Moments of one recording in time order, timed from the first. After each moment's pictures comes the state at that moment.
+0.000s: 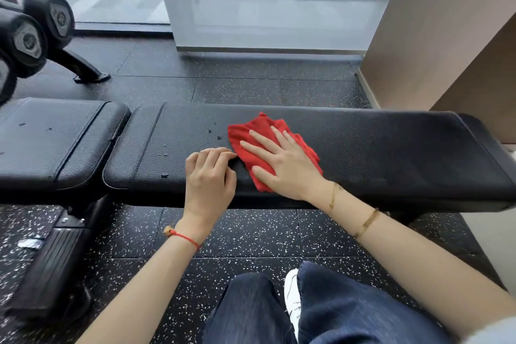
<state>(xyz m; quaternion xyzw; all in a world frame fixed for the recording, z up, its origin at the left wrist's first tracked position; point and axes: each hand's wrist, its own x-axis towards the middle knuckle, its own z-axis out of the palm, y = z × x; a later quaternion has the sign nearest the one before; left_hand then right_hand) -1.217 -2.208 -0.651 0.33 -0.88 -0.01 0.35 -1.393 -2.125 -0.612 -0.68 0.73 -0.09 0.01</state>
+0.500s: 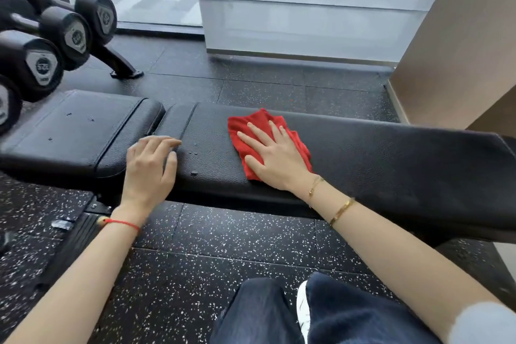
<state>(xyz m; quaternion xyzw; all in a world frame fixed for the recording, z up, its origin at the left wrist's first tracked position) -1.099 -2.298 -0.634 0.41 -0.86 -0.03 0.31 -1.351 -2.191 -0.611 -0.67 0.73 -0.09 0.04</state>
